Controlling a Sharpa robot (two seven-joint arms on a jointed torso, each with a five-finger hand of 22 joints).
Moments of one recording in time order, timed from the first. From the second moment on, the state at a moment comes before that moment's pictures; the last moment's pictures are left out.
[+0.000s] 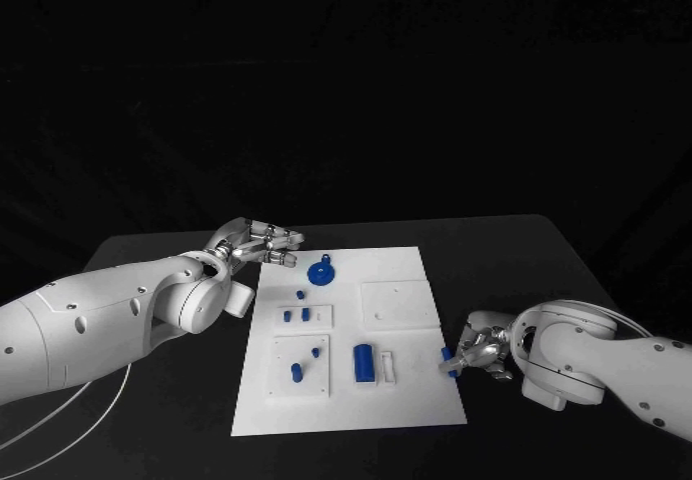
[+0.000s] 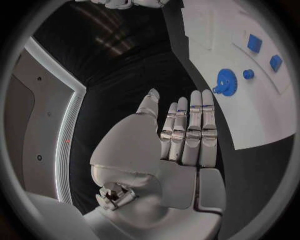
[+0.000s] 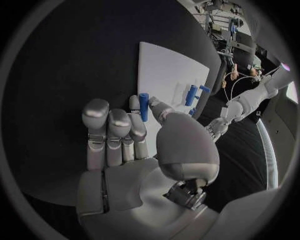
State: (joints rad) left arm 1.36 -0.73 -0.21 1.28 -0.20 -0.30 0.27; left_hand 1.35 0.02 -0.13 0.03 0.22 1.08 0.12 0.07 0.06 1.22 0.09 0.06 0.06 1.29 0.08 0.07 0.07 0.08 1.16 0.06 0.10 0.19; right arm 0.96 -1.02 0.18 1.72 -1.17 0.04 -0.67; right_hand 1.14 -0.10 0.37 0.06 0.05 1.23 0.03 0.07 0.23 1.39 -0.05 1.10 1.29 1.45 -0.10 1.05 0.99 0.05 1.47 -0.12 0.78 1.31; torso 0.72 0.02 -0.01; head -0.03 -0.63
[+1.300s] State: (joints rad) left arm 1.36 -0.73 -0.21 1.28 -0.20 -0.30 0.27; left_hand 1.35 0.02 -0.13 0.03 0.22 1.08 0.12 0.07 0.06 1.22 0.09 0.06 0.06 1.29 0.08 0.07 0.07 0.08 1.16 0.06 0.10 0.19; right arm 0.98 -1.03 0.18 1.62 -1.03 -0.06 -0.57; right_hand 1.09 -0.02 0.37 -0.15 0.20 1.27 0.02 0.06 0.18 1.40 -0.06 1.09 1.27 1.45 -0.10 1.04 0.96 0.05 1.47 -0.12 0.78 1.31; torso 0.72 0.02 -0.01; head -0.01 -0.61
